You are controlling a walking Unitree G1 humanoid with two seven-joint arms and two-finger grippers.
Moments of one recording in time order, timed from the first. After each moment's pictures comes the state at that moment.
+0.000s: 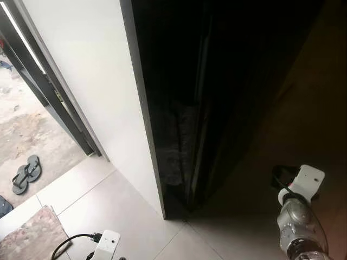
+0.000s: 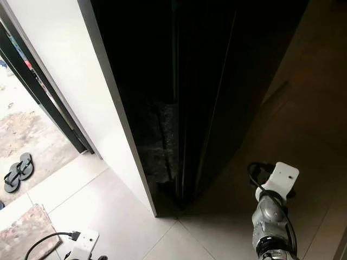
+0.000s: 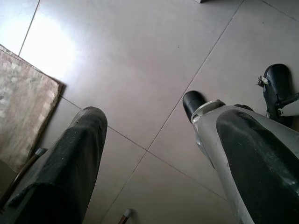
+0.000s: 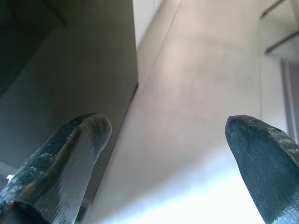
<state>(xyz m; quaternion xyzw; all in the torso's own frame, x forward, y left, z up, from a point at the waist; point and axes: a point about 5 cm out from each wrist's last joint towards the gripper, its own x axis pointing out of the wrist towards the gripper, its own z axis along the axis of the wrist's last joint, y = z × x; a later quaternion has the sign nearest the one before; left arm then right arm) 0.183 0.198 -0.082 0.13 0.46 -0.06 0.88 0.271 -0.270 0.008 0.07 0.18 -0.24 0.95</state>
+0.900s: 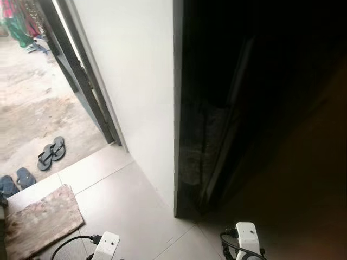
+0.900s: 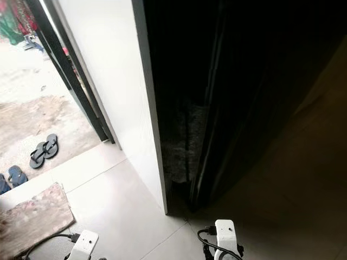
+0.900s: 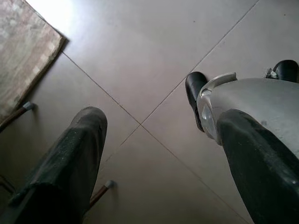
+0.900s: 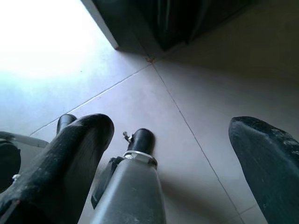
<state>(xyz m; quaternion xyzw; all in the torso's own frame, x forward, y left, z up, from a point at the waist) 0.174 0.200 -0.085 0.14 0.46 -0.06 0.87 0.183 -0.178 -0.085 -0.01 0.46 0.01 0.89</state>
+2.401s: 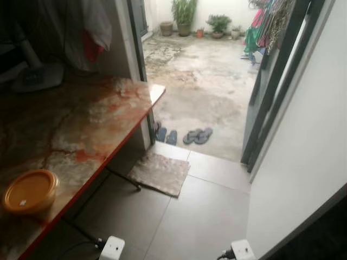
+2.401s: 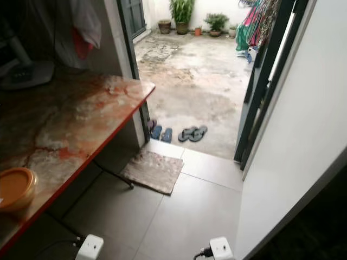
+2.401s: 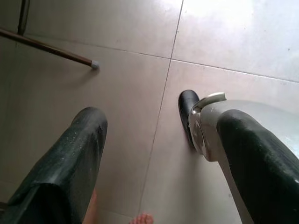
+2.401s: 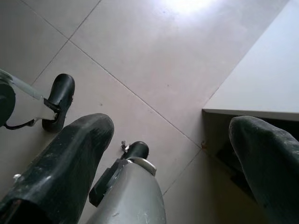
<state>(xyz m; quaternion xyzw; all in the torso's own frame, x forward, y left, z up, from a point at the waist) 0.180 0.189 -0.084 0.13 0.45 -0.07 0.88 0.151 -0.174 -0.099 -0.07 0.51 0.07 0.86</state>
